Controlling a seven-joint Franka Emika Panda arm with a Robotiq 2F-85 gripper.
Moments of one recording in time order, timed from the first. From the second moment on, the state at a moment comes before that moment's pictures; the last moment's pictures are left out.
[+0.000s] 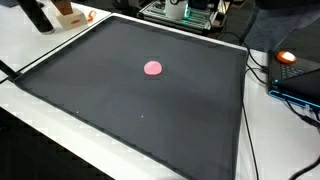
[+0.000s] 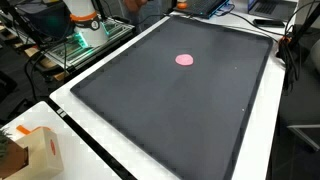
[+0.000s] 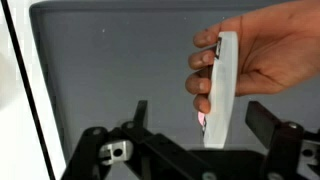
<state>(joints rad) 0.01 -0.60 0.00 -2.49 -0.03 1.90 0.02</state>
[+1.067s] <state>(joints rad) 0.01 -0.60 0.00 -2.49 -0.03 1.90 0.02</state>
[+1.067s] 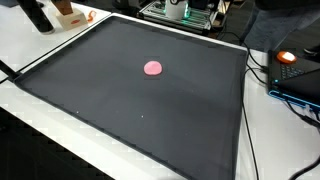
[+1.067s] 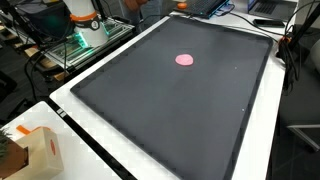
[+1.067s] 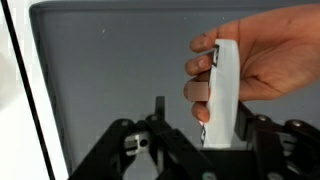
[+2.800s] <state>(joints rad) 0.01 -0.60 0.00 -2.49 -0.03 1.90 0.02</state>
